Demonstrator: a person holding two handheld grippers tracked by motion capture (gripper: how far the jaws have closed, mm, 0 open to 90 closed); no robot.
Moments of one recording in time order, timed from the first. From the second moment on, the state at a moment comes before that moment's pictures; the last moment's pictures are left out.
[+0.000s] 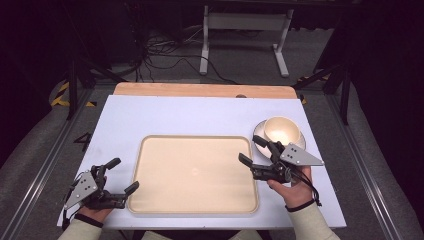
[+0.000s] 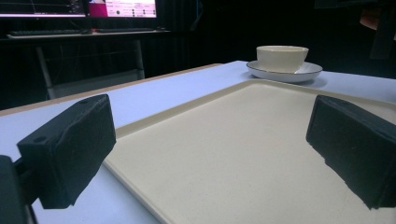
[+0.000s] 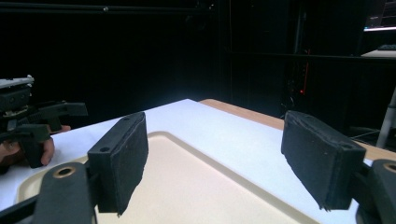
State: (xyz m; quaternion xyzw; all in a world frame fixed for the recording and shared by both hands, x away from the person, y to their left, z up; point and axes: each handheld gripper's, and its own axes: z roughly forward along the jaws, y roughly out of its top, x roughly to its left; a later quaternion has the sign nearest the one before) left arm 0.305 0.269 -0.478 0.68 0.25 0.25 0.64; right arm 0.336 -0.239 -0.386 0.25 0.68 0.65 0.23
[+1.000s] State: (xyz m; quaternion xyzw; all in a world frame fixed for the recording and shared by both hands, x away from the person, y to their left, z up) left arm 0.305 0.269 -0.478 0.68 0.25 0.25 0.64; right arm 0.364 -0.285 -0.359 0.40 0.71 0.52 0.27
